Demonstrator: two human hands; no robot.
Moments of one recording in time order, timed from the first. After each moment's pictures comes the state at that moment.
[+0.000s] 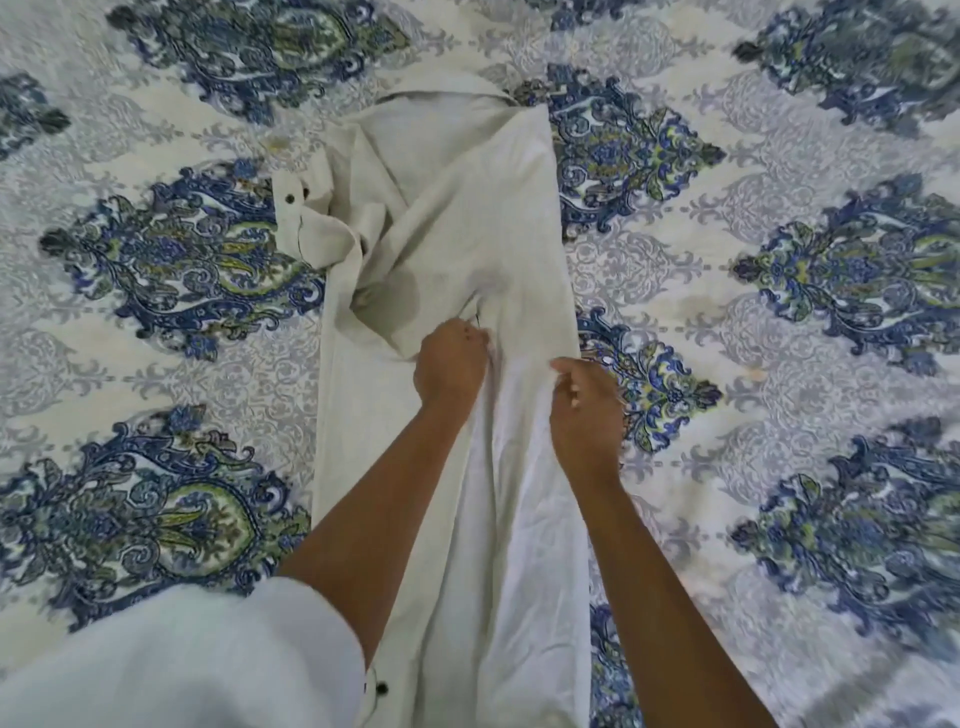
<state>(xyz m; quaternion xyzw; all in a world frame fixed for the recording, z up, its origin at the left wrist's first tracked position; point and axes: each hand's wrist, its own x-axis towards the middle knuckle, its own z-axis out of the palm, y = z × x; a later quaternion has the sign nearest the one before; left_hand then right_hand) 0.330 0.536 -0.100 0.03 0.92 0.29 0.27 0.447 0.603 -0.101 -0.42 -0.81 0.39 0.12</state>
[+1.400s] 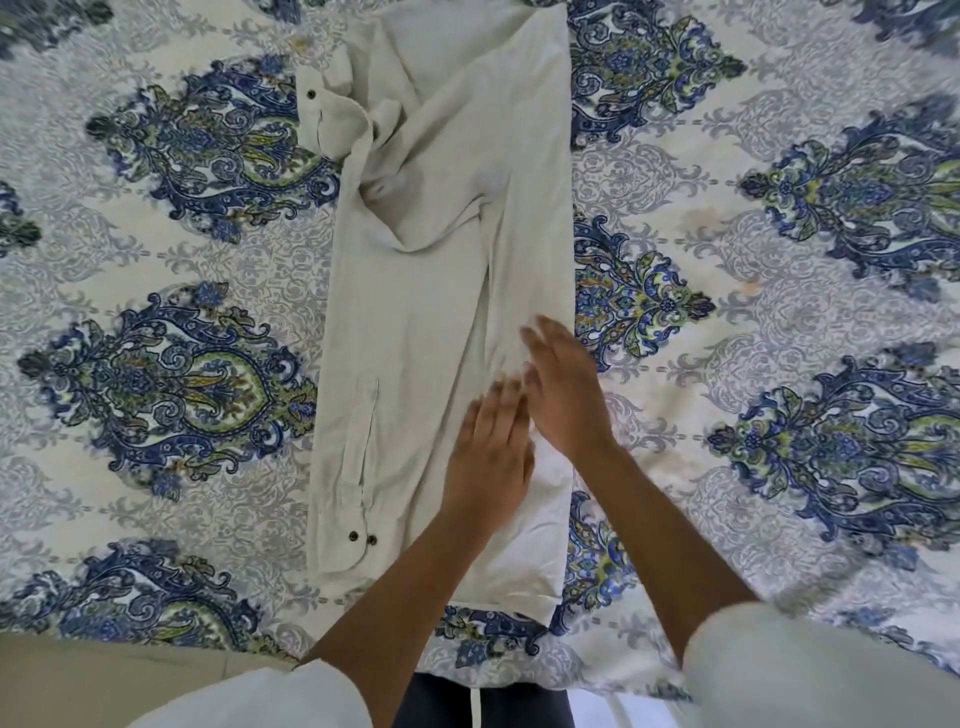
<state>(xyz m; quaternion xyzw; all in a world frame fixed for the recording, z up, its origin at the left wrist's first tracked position) 0.538 0.444 -0.117 0.37 0.91 0.06 0.18 0.530 0.577 -0.120 -0.17 -0.95 0.25 0.03</state>
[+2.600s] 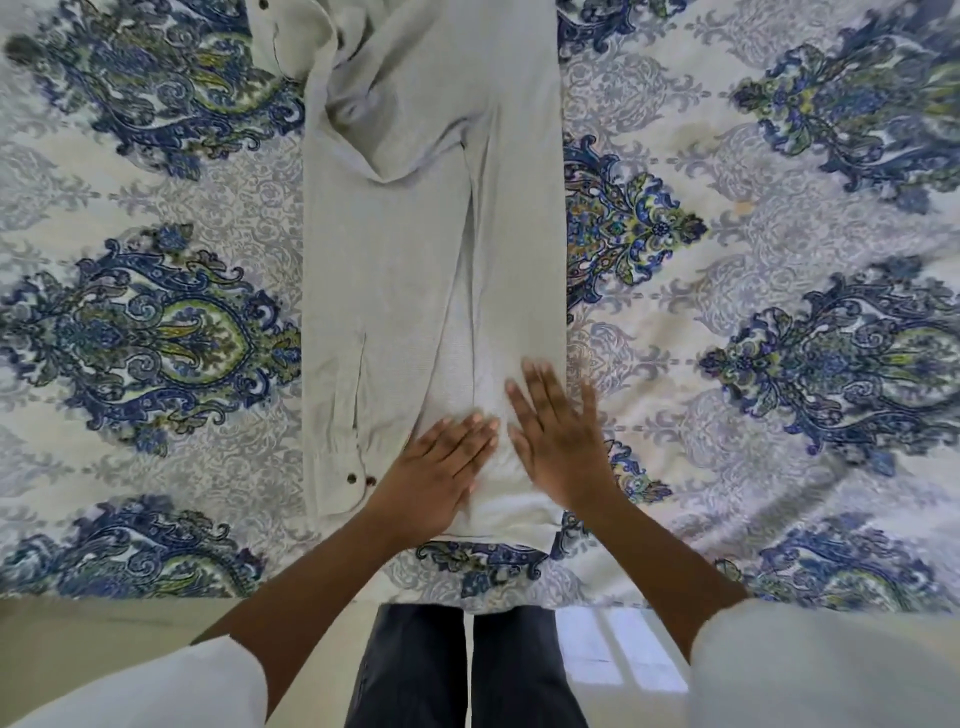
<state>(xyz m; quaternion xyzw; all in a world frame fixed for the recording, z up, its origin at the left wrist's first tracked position) 0.560 0.337 -0.135 0.61 0.78 -0.02 0.15 0.651 0.524 -0.154 -0.08 -0.99 0.05 -0.11</state>
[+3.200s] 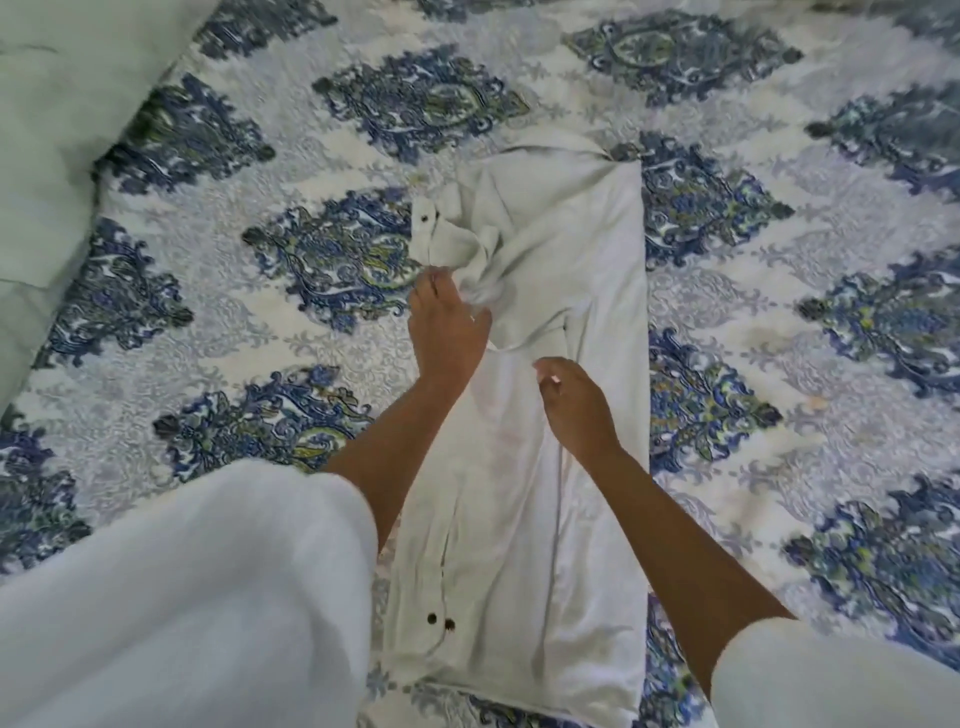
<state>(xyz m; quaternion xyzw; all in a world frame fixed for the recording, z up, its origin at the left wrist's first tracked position) 0.295 0.444 -0.046 0.10 0.97 0.23 0.04 0.422 0.543 -0.068 -0.27 -0.85 0.46 -0.02</state>
